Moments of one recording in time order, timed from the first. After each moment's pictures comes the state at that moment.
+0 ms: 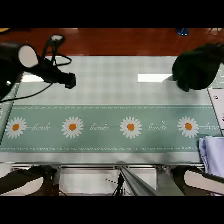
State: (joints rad) left arm -0.29 -1.28 1.43 1.52 -1.25 -1.54; right arm -0.24 -1.29 1.30 -1.69 0.32 1.85
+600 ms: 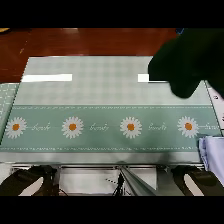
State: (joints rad) left arm -0.29 -0.95 1.89 1.45 -1.36 -1.54; right arm 0.05 -0.60 1.30 -1.58 0.45 1.84
